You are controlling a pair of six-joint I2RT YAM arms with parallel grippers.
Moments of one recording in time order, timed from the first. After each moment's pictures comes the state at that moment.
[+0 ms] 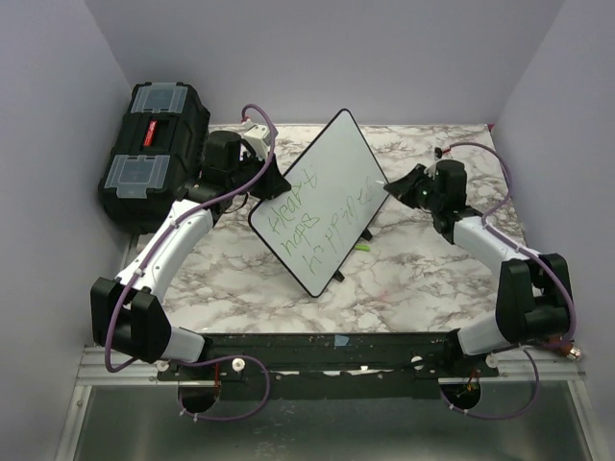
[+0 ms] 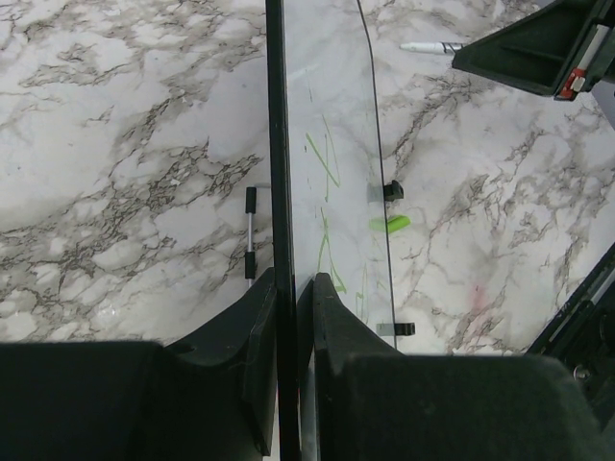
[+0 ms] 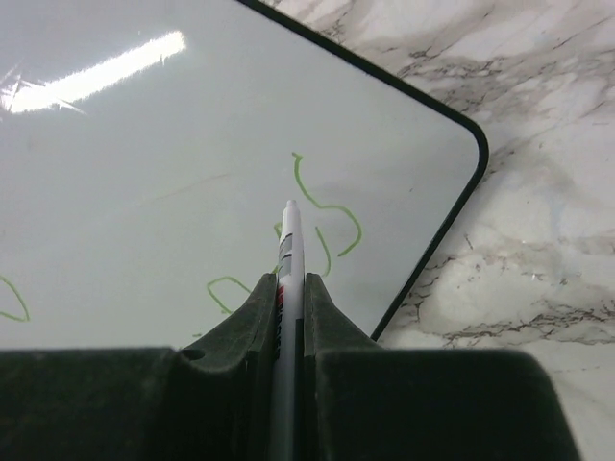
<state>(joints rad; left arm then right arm) -0.33 1.40 1.24 -0.34 0.46 -0.16 0.16 1.47 0.84 0.21 -0.28 0.66</state>
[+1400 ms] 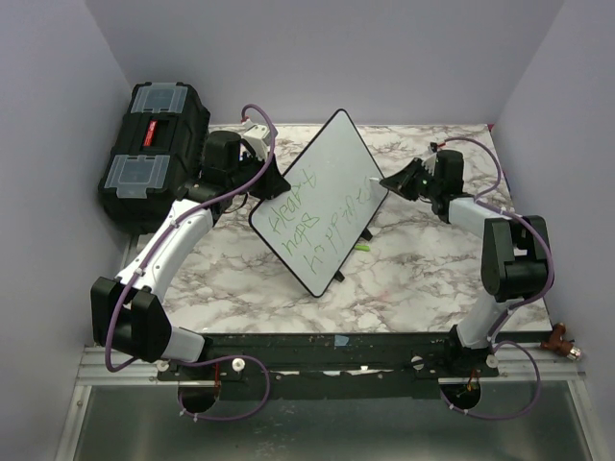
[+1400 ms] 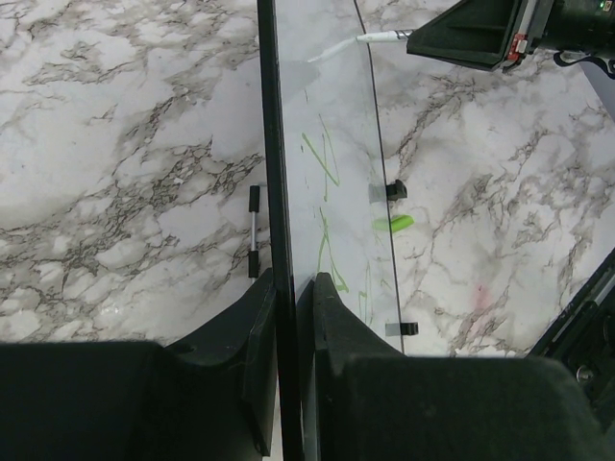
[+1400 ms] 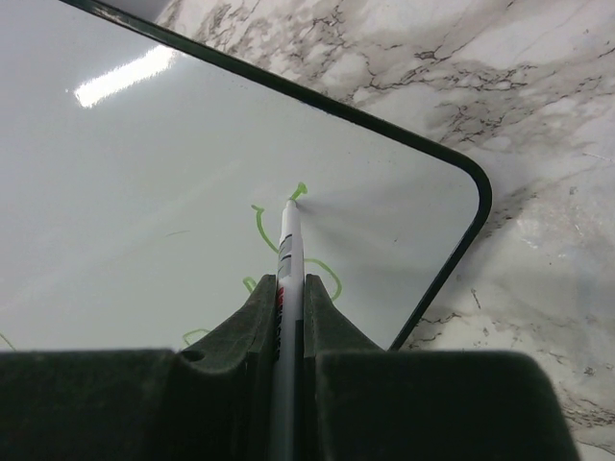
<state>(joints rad) -0.33 1.40 1.24 -0.34 0.46 -0.16 0.08 1.76 1.02 0.27 -0.49 0.72</state>
